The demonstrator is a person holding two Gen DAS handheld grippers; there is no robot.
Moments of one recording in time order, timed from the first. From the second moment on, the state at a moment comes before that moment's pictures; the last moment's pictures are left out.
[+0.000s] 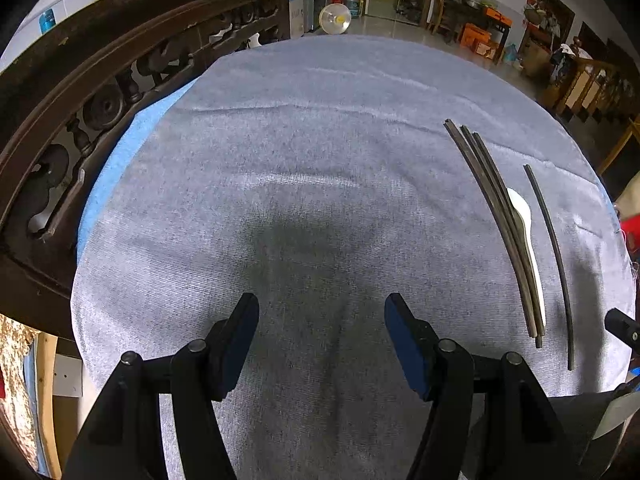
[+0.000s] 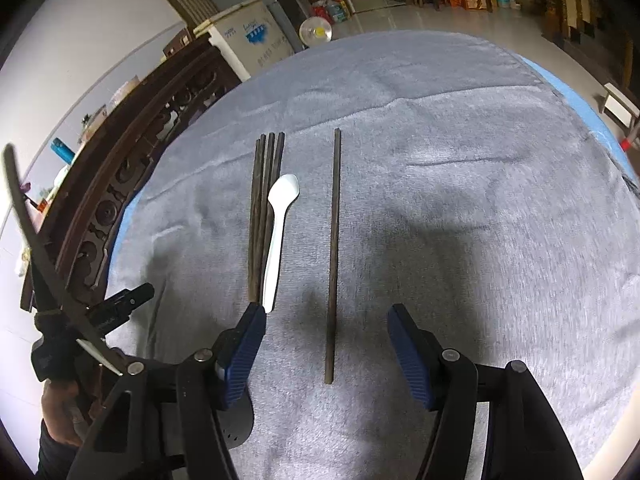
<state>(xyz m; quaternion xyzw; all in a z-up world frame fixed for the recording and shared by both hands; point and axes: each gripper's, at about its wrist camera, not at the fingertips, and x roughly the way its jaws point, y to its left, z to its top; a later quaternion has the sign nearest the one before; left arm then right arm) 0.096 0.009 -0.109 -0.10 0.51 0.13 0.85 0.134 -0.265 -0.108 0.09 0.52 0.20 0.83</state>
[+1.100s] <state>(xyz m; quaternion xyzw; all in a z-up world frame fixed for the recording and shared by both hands) 0.296 -0.047 -0.114 -0.16 0.67 0.02 0.73 0.291 -0.203 -0.153 -0.08 0.68 0.19 0.70</state>
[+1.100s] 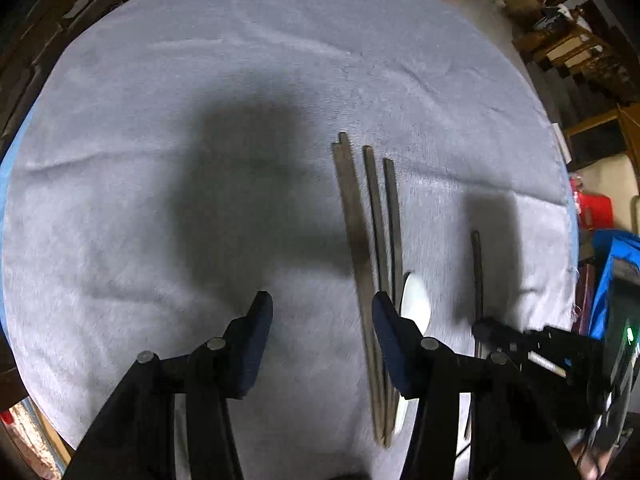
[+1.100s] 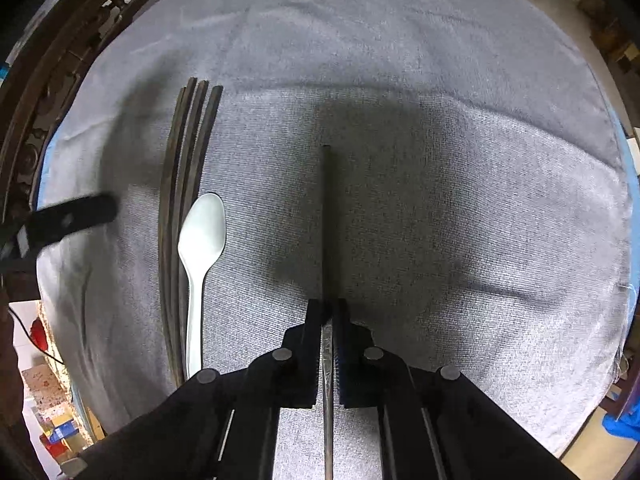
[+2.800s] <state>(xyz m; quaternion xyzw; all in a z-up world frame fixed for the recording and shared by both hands) 0.246 -0.037 -0.145 -0.02 0.72 0.00 0.69 0.314 -0.220 -0.167 -0.05 0.72 0.18 0.66</state>
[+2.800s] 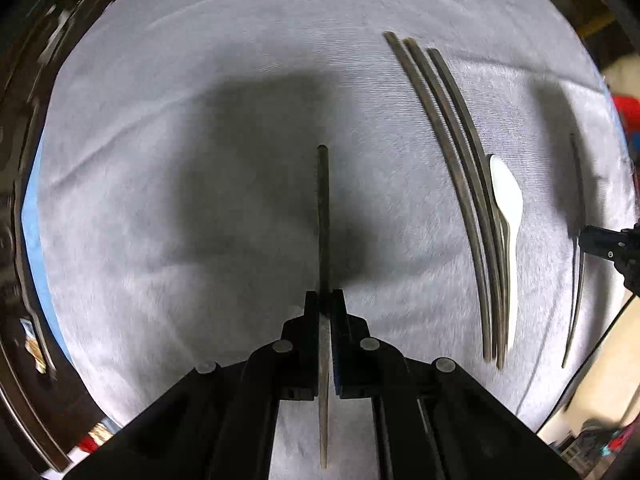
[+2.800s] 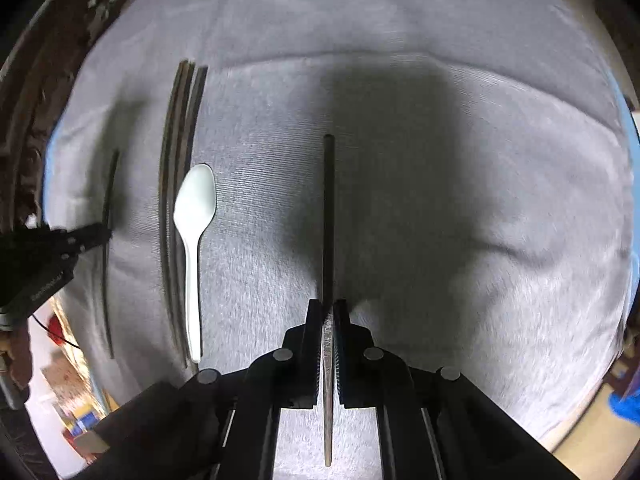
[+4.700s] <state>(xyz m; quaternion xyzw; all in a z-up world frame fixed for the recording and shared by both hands) 0.063 -0.021 0.074 -0.21 0.31 0.04 0.92 0.080 -0.291 0.057 0.21 0.33 0.25 0.89</state>
